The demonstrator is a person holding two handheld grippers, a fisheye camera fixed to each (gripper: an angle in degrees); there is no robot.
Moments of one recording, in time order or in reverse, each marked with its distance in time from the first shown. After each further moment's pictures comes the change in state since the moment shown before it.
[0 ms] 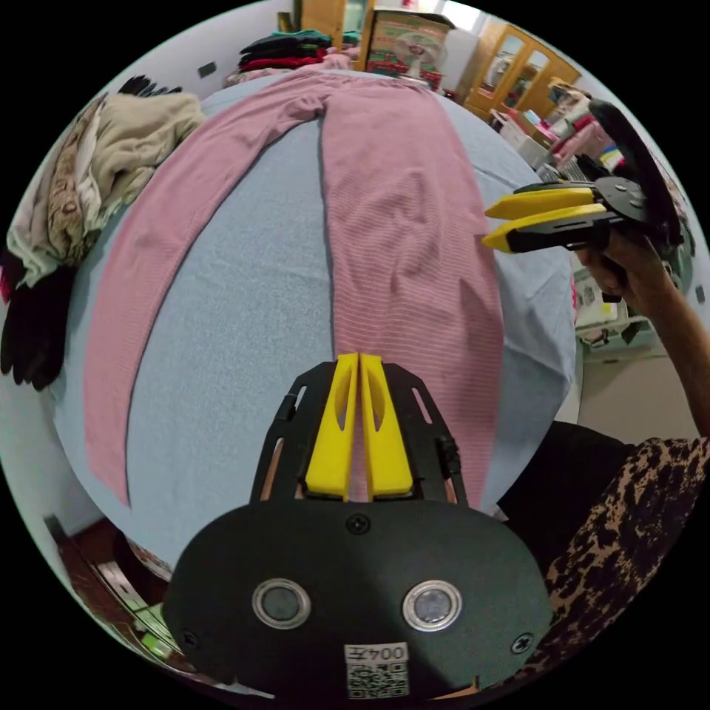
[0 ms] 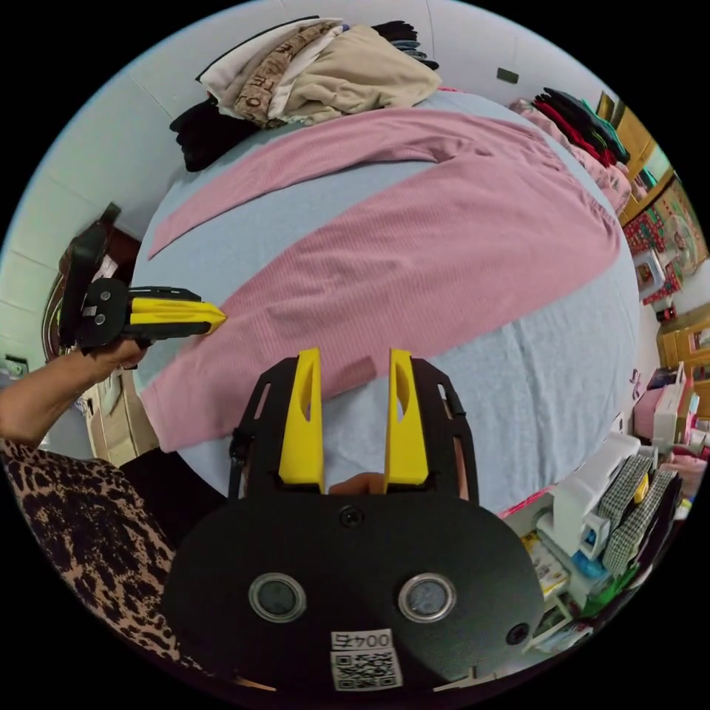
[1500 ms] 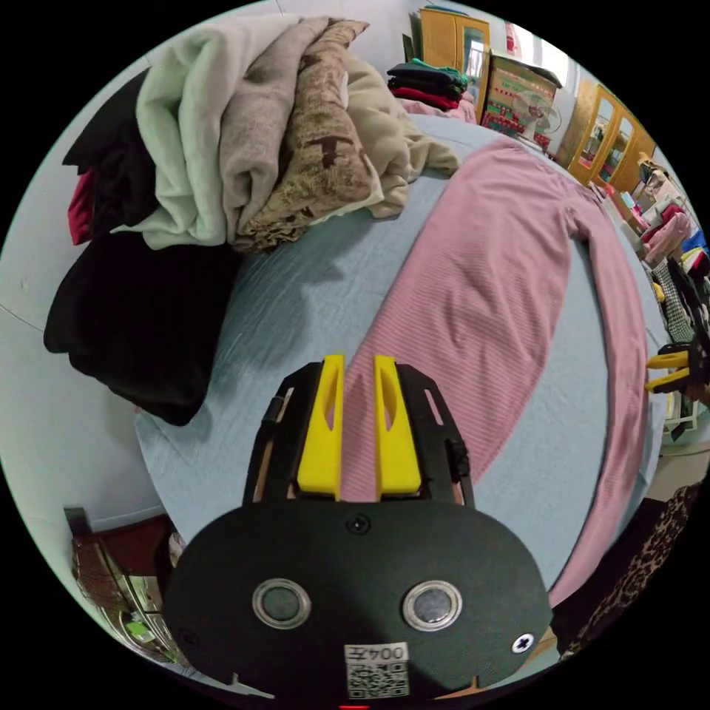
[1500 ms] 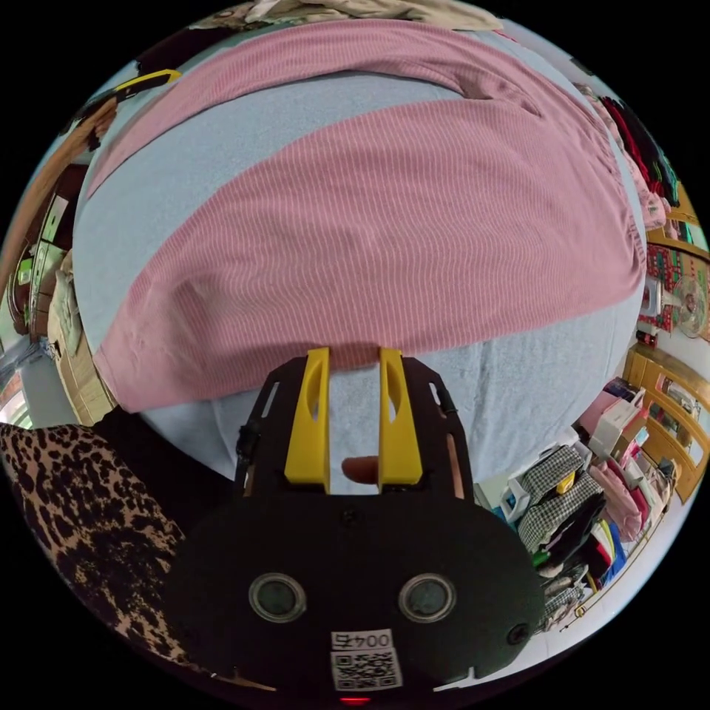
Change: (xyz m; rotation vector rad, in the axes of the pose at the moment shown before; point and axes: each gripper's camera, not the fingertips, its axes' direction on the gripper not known) left arm -0.303 -0.057 -0.092 0.152 -0.229 -0.210; right arm -0.041 -0.285 -0.153 -0.441 0.153 -0.107
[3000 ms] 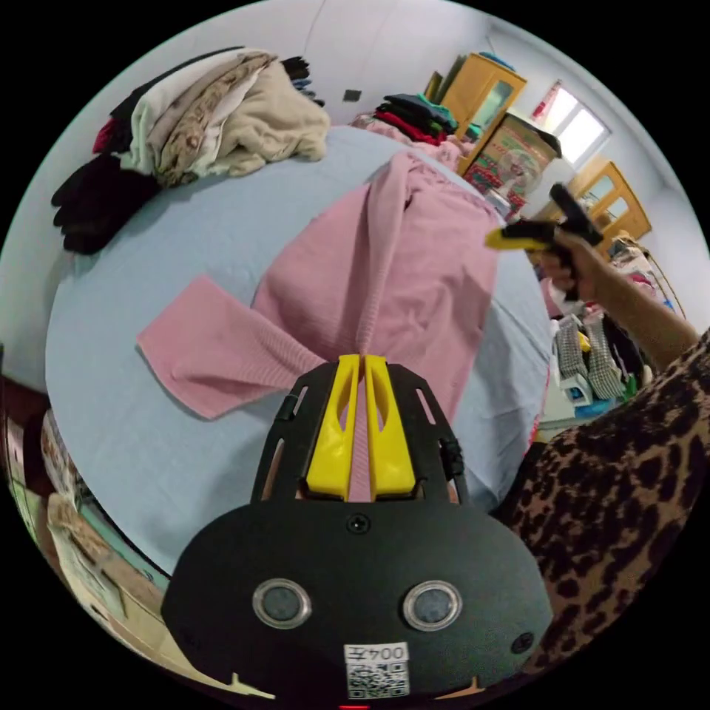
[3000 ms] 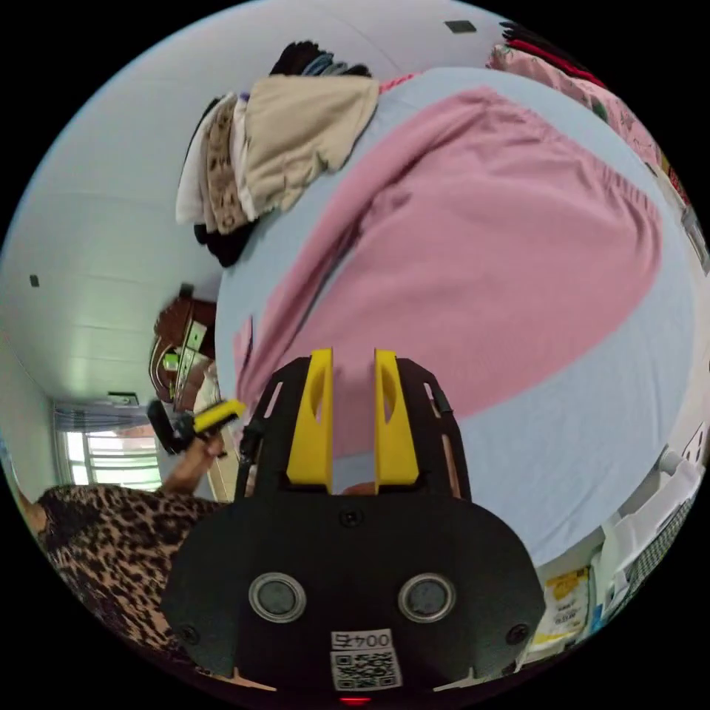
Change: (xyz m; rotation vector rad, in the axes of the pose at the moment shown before) left arm 0.320 0.187 -0.082 0.077 0.260 -0.282; right arm 0.255 0.061 -0.227 0.453 -0.657 0.088
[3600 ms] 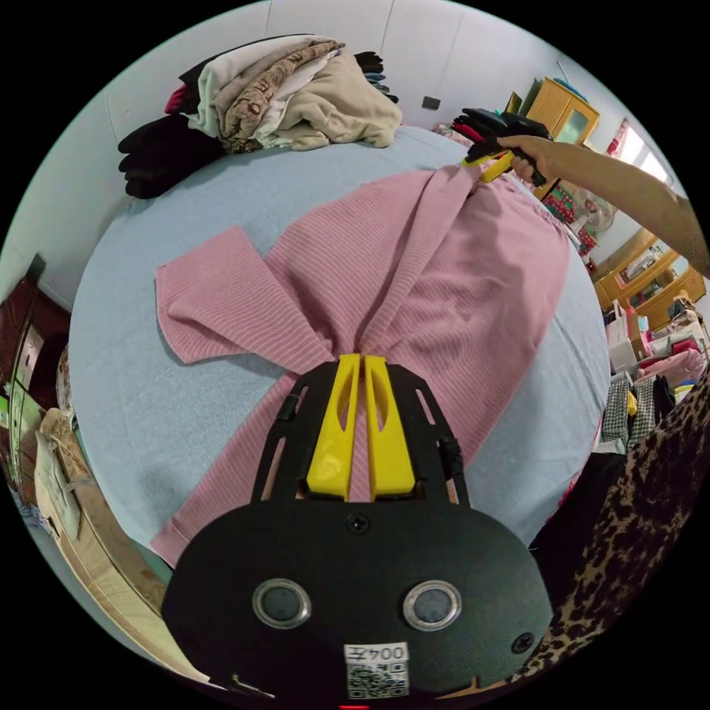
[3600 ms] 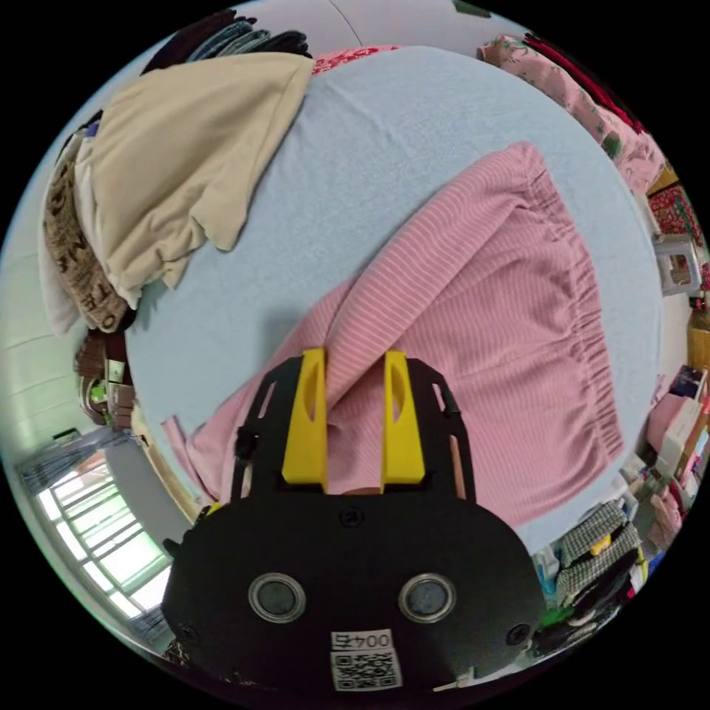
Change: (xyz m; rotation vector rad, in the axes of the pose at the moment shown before) left arm 0.073 0.075 0.061 0.051 -0.170 -0.216; right arm 0.004 -0.179 -0.013 -0.218 0.349 0.099
